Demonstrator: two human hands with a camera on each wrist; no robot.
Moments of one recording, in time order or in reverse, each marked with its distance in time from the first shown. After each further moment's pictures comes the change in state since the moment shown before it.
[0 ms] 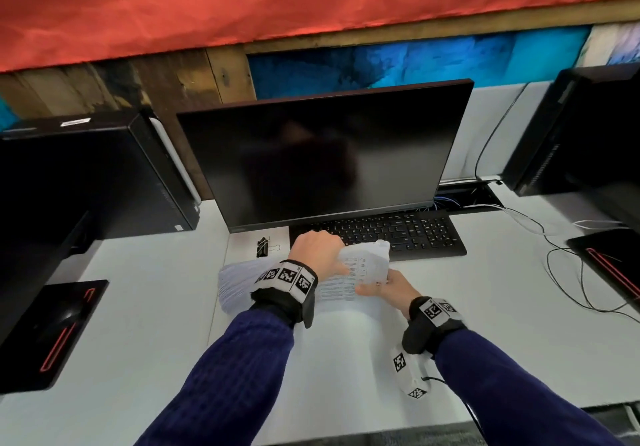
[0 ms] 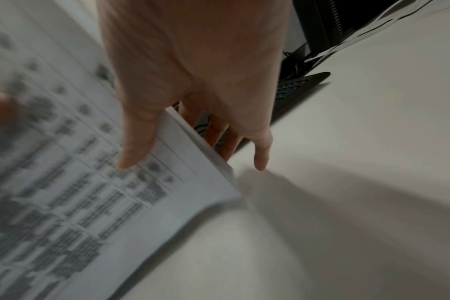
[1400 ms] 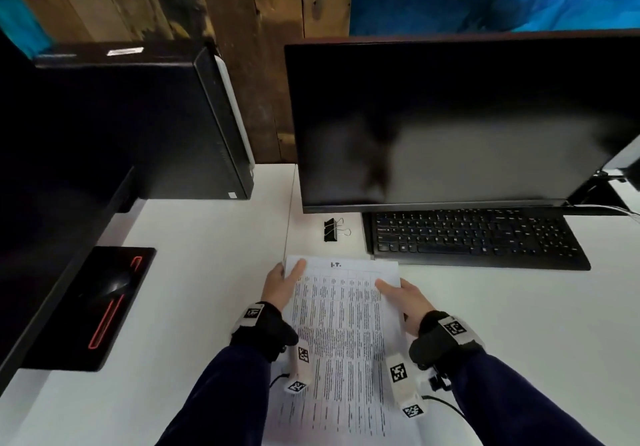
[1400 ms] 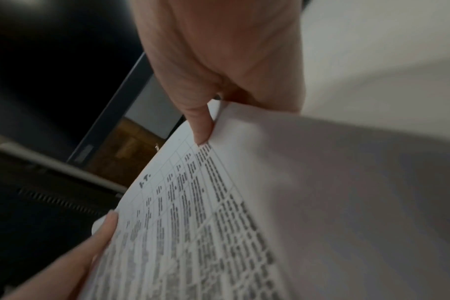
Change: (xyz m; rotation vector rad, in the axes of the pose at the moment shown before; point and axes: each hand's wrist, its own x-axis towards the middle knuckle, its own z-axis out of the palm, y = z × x) left_hand -0.039 -0.208 0.182 -1.445 0.087 -0.764; right_hand 0.085 0.025 0.150 0.209 0.079 0.392
